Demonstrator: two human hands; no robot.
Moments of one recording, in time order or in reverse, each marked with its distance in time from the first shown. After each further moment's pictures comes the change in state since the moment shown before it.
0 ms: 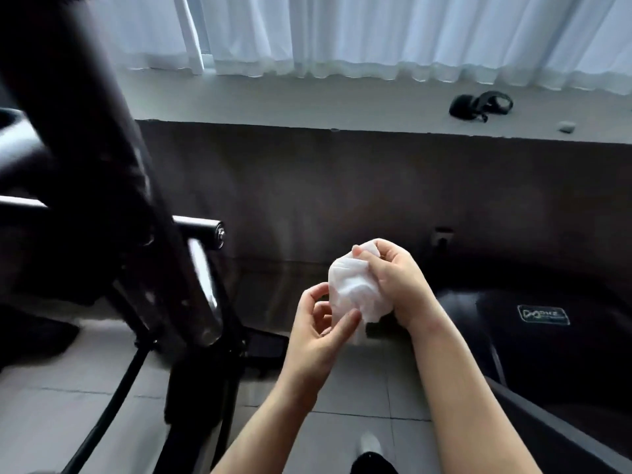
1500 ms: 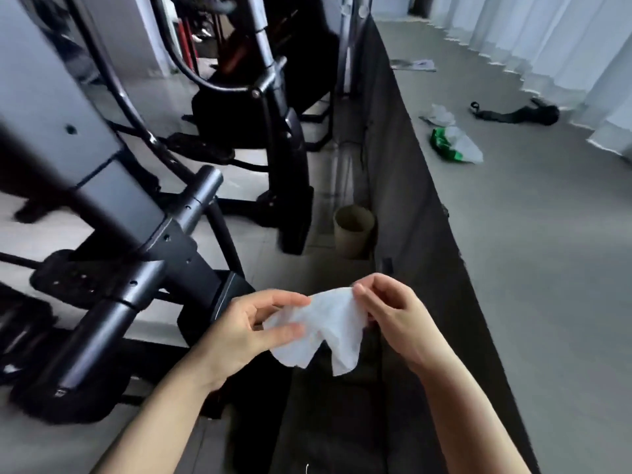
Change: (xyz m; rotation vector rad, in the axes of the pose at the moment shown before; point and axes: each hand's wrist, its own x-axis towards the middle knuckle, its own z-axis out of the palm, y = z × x) left_hand 0.508 0.146 -0.132 0.205 1.358 0.129; right_hand 0.661 -0.080 0.308 -0.292 -1.687 -0.157
